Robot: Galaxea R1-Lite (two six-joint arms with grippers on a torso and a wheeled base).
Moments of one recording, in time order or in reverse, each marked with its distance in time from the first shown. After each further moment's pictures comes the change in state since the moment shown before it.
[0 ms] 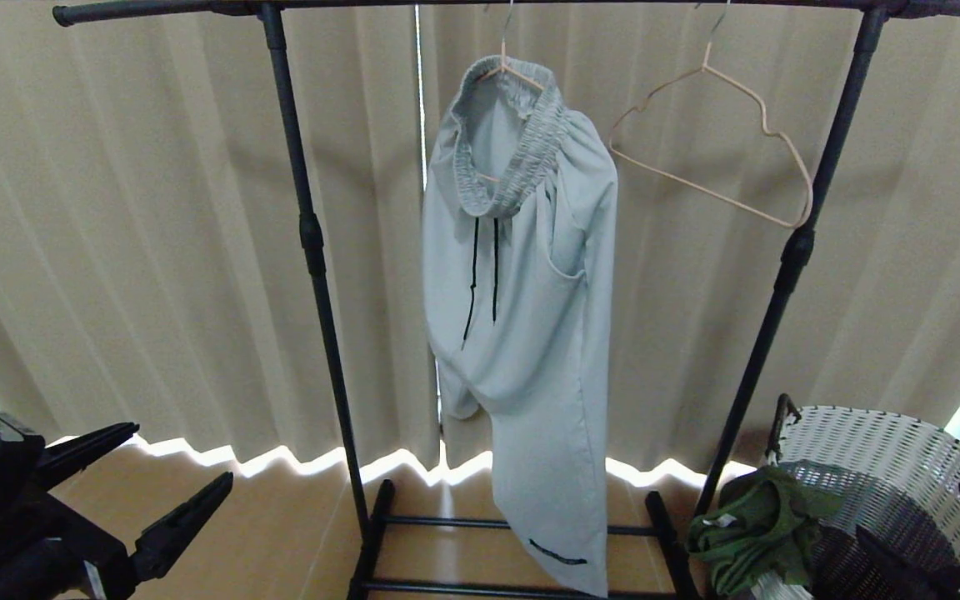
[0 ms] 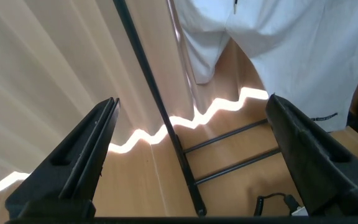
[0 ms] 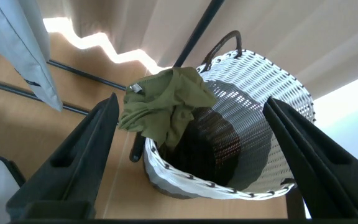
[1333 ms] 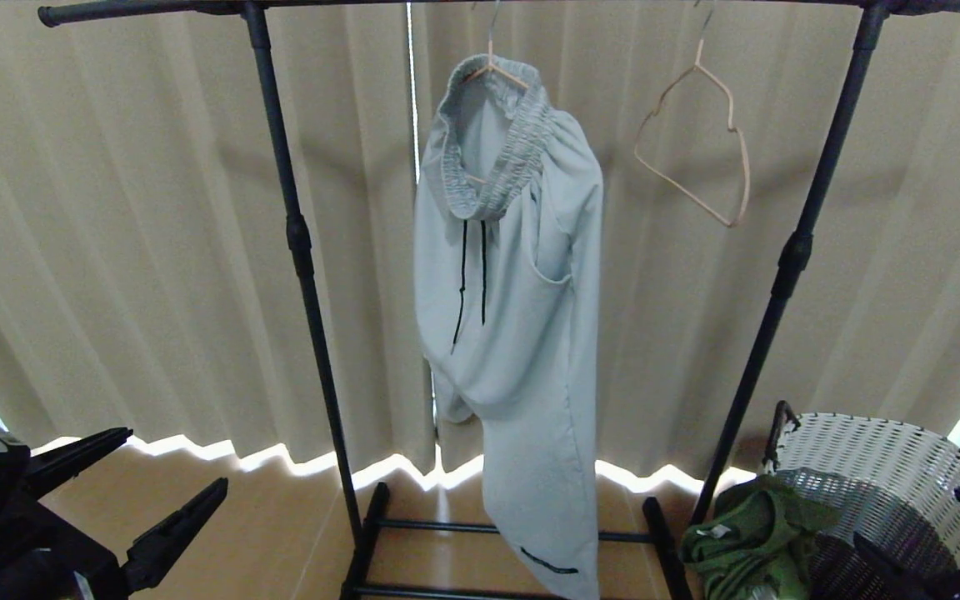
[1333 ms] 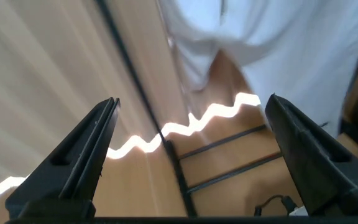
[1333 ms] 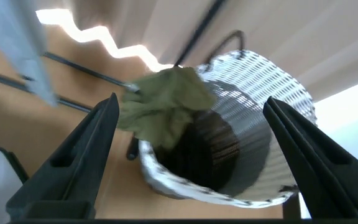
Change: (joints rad) left arm -0.002 -0.034 0.017 0.004 -0.003 -0.005; right arm 0.001 0.009 0.005 0.010 0.001 -0.010
